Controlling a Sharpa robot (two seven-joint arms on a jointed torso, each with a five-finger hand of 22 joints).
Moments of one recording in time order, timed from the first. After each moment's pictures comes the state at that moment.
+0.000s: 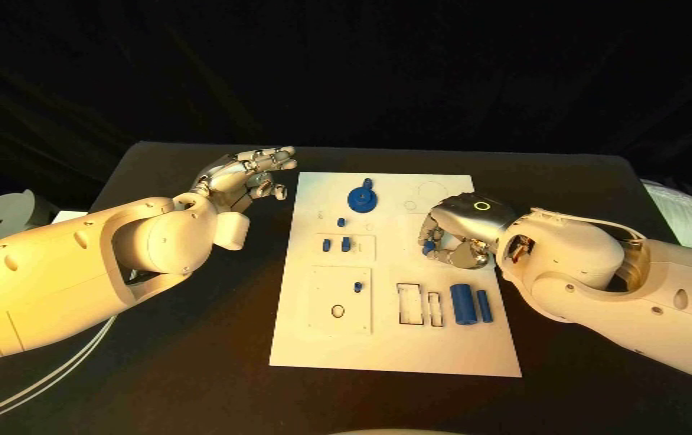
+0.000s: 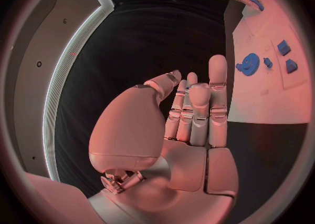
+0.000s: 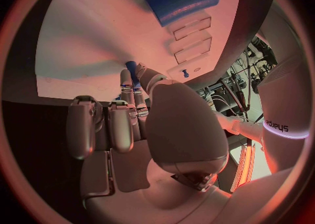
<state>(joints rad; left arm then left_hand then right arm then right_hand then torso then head) 1.21 -0.93 -0.03 1.56 0.20 -0.20 0.34 1.32 -0.12 0.48 -0.02 0.15 1.03 0.18 0.08 0.07 1.13 0.10 0.24 0.11 1.28 0.01 1.16 0.63 0.16 1.27 0.11 0.63 0.80 1.10 -1.01 0.03 1.81 -1.85 -0.15 -0.25 1.43 -0.13 0.40 0.13 0.05 1.19 0.09 0.09 0.09 1.29 0.04 0.09 0.07 1.47 -0.03 1.41 1.31 0.06 1.46 0.07 1.36 1.28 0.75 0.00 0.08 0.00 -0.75</state>
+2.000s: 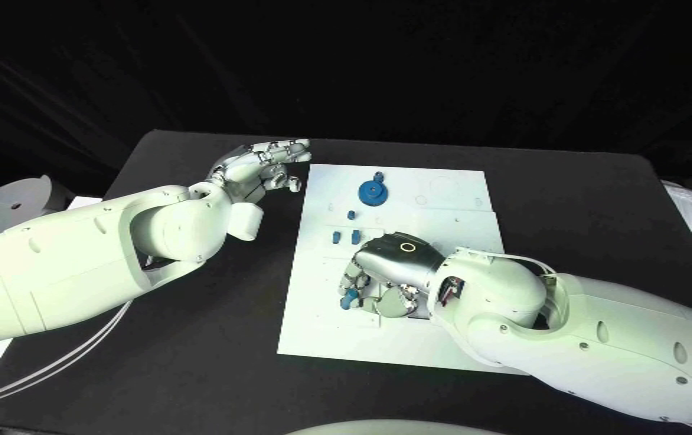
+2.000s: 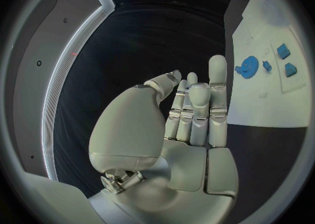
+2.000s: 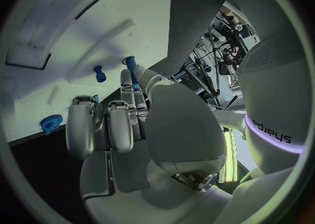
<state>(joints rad) 1.20 -0.92 -0.03 1.56 0.20 -0.19 0.33 1.32 -0.12 0.48 -0.02 0.15 1.03 0.18 0.08 0.07 1.13 0.10 0.24 0.11 1.28 0.01 1.16 0.63 0.16 1.27 0.11 0.63 0.80 1.00 -0.77 0.02 1.84 -1.77 -0.17 -0.16 1.44 -0.10 0.42 0.11 0.05 1.20 0.10 0.08 0.09 1.30 0.04 0.07 0.07 1.47 -0.03 1.41 1.31 0.06 1.46 0.07 1.36 1.28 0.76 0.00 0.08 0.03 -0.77</state>
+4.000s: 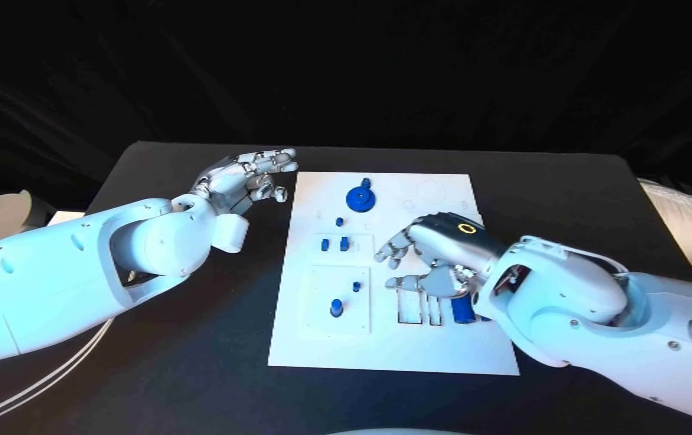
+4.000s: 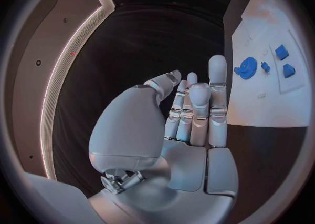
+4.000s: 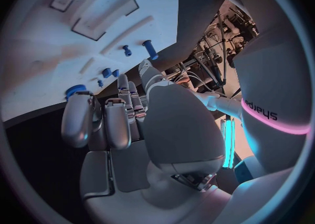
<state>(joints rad) 1.20 -0.93 -0.04 1.56 0.20 -0.18 0.32 1.32 -0.12 0.48 -0.02 0.15 1.03 0.18 0.08 0.07 1.12 0.10 0.25 0.11 1.28 0.01 1.16 0.63 0.16 1.27 0.11 0.63 0.80 1.04 -1.03 0.03 1.98 -1.68 -0.34 -0.16 1.45 -0.14 0.18 0.17 0.06 1.04 0.15 0.08 0.07 1.20 0.08 0.18 0.10 1.47 -0.01 1.37 1.28 0.08 1.43 0.10 1.29 1.20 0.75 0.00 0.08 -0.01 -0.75</state>
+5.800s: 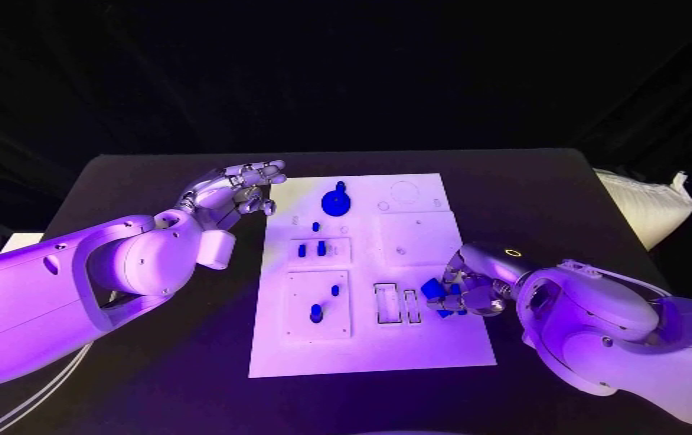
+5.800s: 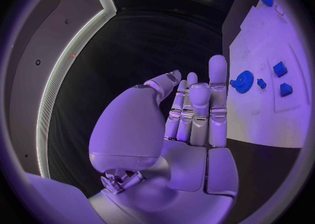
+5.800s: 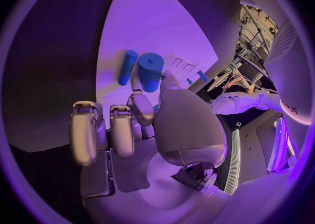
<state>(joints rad) 1.20 -0.93 -0.05 1.60 0.19 -0.18 0.32 1.32 -0.12 0.48 -0.02 0.15 1.03 0.18 0.08 0.07 1.12 0.10 0.25 0.11 1.28 0.01 1.16 0.63 0.16 1.27 0.11 0.63 0.80 0.98 -1.19 -0.01 2.02 -1.60 -0.28 -0.57 1.26 -0.09 -0.11 0.29 0.23 1.10 0.08 0.19 0.14 1.45 0.01 1.19 1.05 1.46 -0.07 1.53 1.31 0.05 1.46 0.04 1.46 1.31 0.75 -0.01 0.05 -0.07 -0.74</state>
